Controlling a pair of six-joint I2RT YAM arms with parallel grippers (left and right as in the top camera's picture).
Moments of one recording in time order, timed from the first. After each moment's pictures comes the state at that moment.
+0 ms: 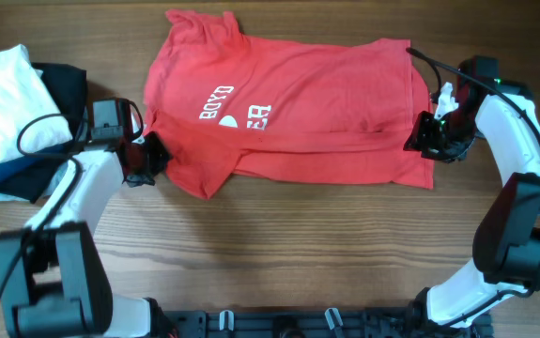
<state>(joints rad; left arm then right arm) 0.09 1.62 0.91 -0.51 0.21 -0.50 -0.18 1.84 1.33 -1.03 -0.21 0.13</state>
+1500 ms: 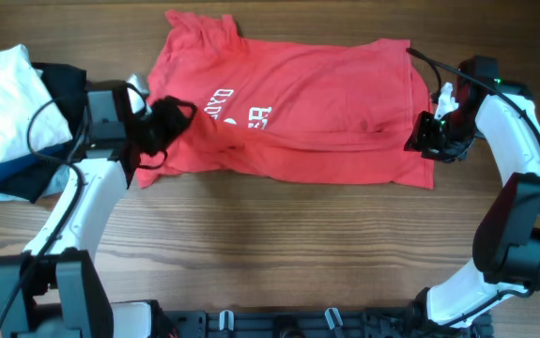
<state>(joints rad) 0.04 1.53 0.90 -0.21 0.49 -0.70 -0.18 1.84 1.33 -1.03 -0.21 0.13</state>
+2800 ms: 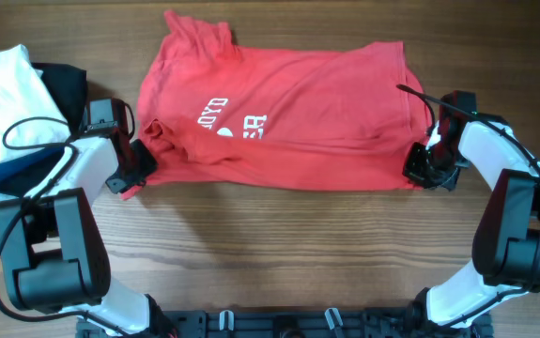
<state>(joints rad) 0.15 1.77 0.97 -0.63 -0.06 -0.50 -0.17 1.83 1.06 -0.85 -0.05 0.28</state>
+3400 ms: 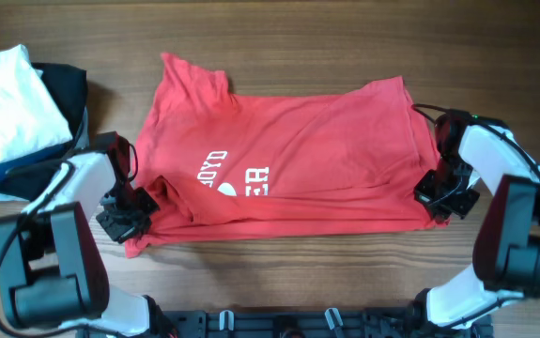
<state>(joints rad) 0.18 1.70 0.85 -1.00 -0.05 -0.55 -0.17 1.79 1.03 -1.14 0.19 0.58</state>
